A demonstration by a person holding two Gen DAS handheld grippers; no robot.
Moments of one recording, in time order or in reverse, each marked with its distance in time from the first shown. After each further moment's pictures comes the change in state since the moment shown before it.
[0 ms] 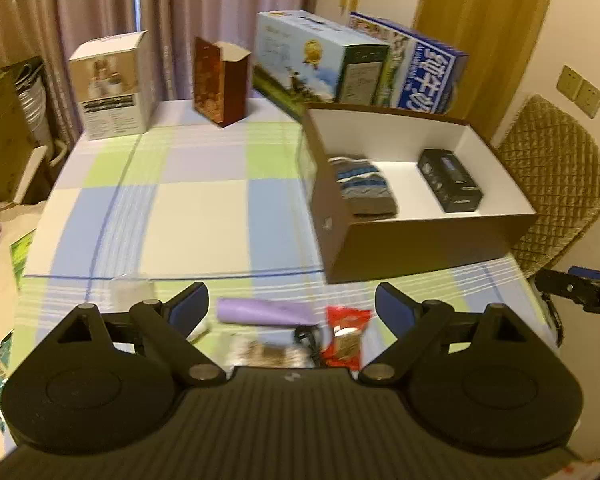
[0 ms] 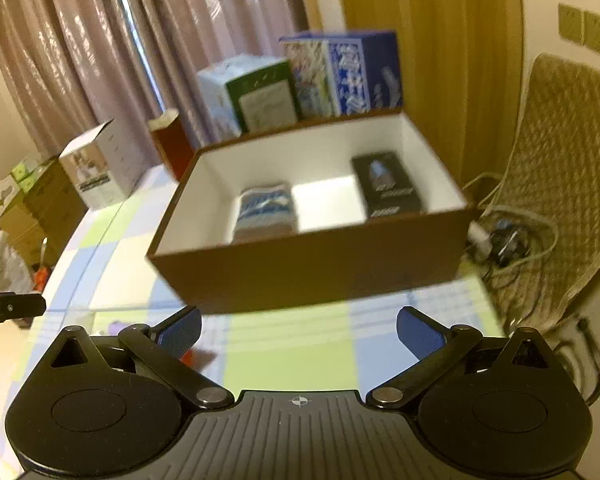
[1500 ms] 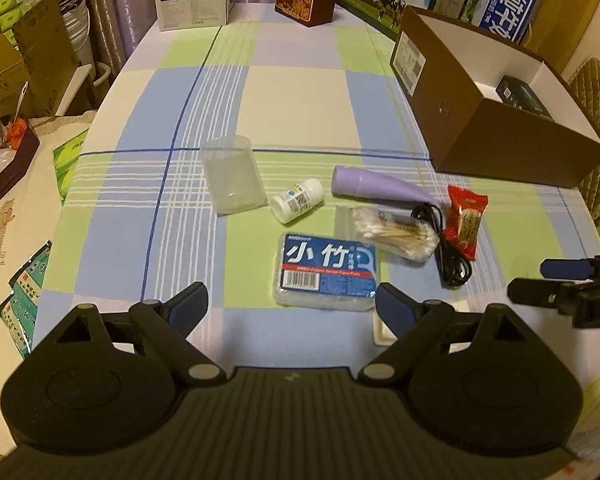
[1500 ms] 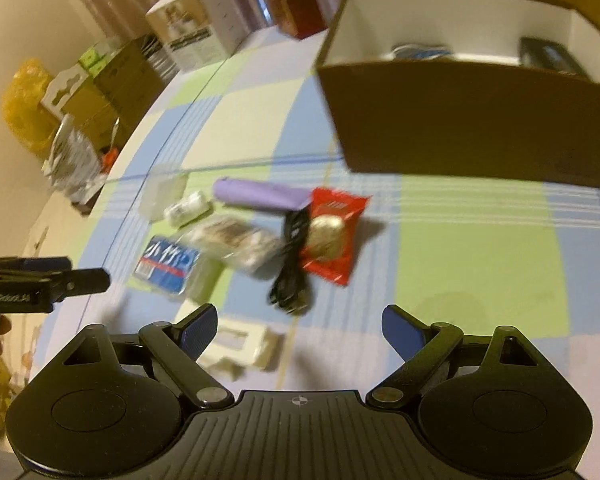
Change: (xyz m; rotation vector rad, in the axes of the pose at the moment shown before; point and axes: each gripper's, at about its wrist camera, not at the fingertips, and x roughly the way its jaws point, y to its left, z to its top) left arm 0.022 0.092 -0.085 -0.073 0.192 0.091; right arm 0.086 0.114 -0.079 -0.124 0.322 0.211
